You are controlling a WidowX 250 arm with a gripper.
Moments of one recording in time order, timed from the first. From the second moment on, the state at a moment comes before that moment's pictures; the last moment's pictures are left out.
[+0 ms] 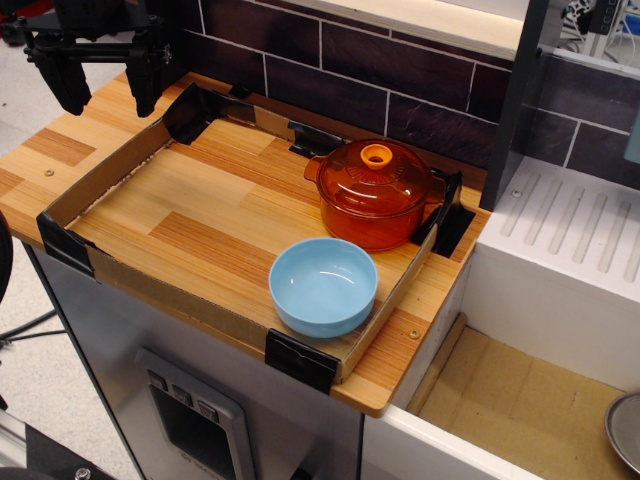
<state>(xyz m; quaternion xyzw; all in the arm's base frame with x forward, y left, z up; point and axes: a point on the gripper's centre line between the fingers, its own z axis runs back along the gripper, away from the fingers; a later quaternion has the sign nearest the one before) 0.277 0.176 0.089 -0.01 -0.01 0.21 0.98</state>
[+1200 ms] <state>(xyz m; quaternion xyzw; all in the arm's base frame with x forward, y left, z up) 0.303 0.030 0.105 -0.05 0.05 0.20 0.98</state>
